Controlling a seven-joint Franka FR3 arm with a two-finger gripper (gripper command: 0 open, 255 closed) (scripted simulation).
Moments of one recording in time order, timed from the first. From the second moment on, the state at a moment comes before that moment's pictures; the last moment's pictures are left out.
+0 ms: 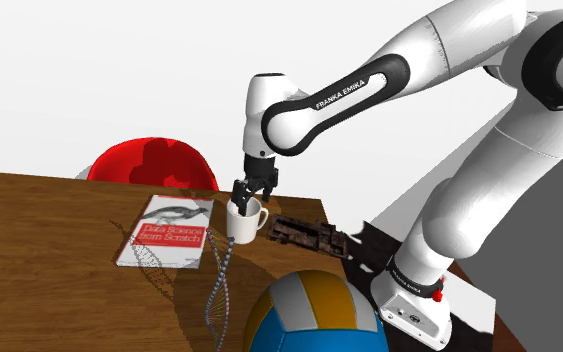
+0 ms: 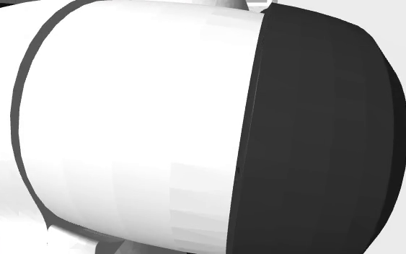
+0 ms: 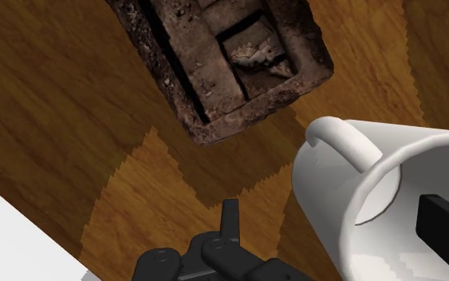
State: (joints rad) arm 0.08 -0.14 0.38 -2.43 0.18 2.25 0.29
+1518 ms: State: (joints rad) arm 0.08 -0.21 0.37 -2.37 0.19 2.12 0.29
